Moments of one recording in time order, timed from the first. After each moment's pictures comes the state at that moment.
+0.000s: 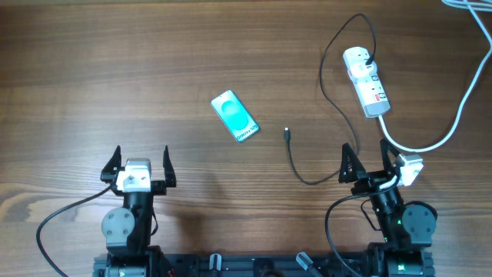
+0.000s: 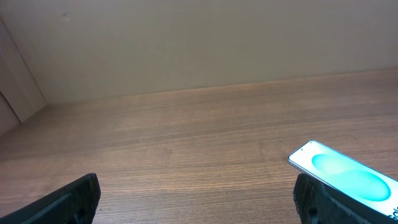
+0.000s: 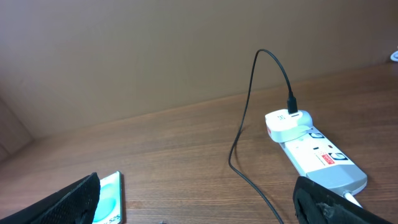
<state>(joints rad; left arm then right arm) 0.03 0.01 0.01 -0.08 -0.01 0.11 -0.04 0.04 0.01 0.01 -0.26 0.31</state>
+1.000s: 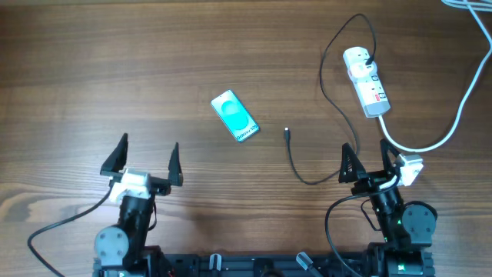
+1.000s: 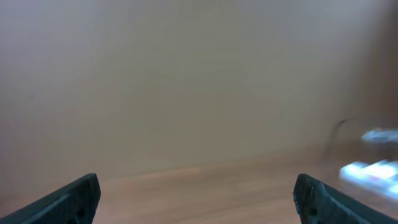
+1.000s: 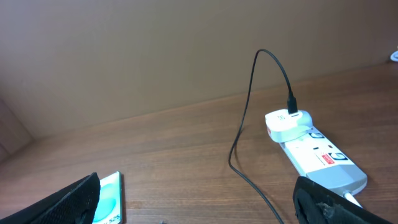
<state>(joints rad) 0.03 0.01 0.03 0.24 0.23 -0.01 -0.04 0.04 0.01 0.01 -0.26 0.31</state>
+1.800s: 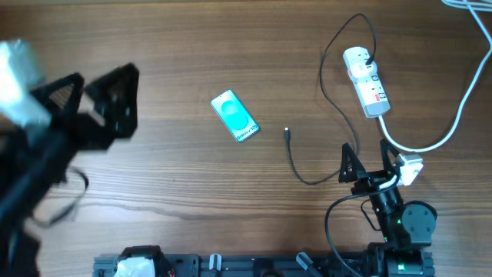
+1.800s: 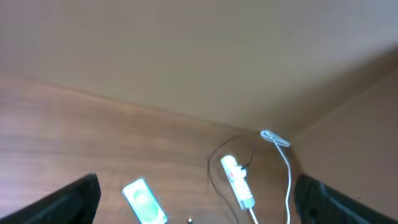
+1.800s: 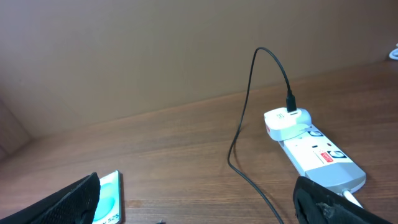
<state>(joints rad) 0.03 1.14 2.01 -1.23 0.36 -0.41 -0.04 0.05 0.01 0.01 -0.26 0.31</state>
